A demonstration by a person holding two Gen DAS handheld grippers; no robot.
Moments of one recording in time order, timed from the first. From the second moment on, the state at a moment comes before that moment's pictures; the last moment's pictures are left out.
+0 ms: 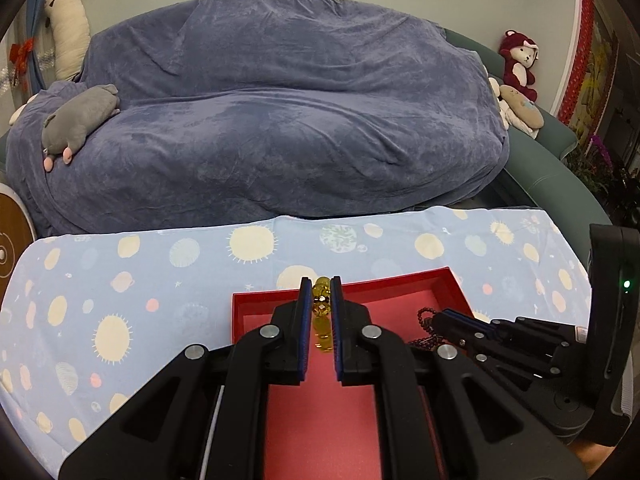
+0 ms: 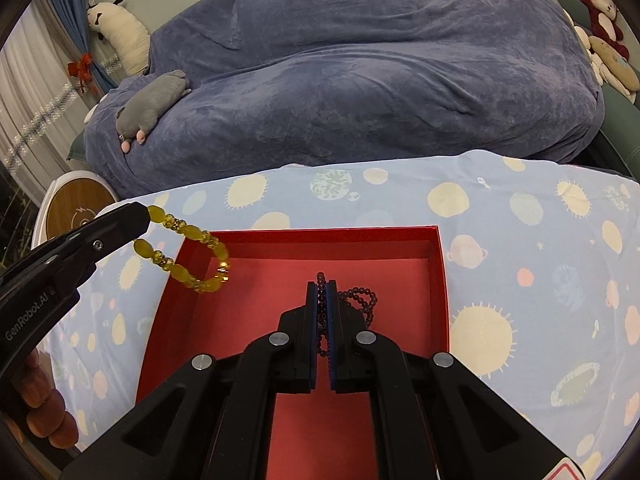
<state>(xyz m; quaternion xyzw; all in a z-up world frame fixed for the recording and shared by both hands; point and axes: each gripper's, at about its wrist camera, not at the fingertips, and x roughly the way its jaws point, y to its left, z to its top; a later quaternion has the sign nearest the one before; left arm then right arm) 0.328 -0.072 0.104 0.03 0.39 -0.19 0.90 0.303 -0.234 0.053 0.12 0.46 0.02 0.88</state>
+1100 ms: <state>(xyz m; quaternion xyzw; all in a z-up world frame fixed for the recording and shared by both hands) 0.140 -0.005 0.069 -0.01 0.44 -0.13 0.89 0.072 -0.249 0.069 0.13 0.45 -0.04 0.88</state>
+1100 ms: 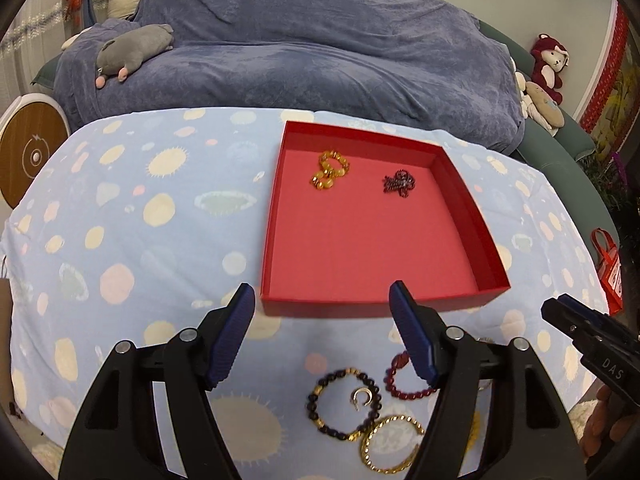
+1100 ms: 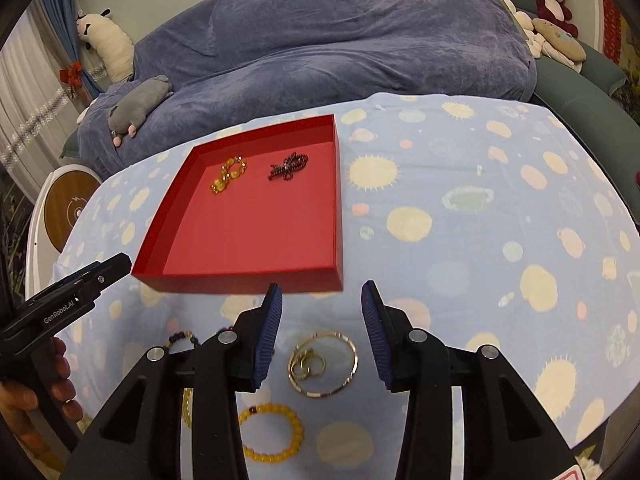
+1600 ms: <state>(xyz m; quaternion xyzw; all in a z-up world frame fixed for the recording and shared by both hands) 0.084 0.006 0.006 0.02 0.48 -0.10 0.87 0.006 -0.222 0.020 0.14 0.50 -0.05 0.85</state>
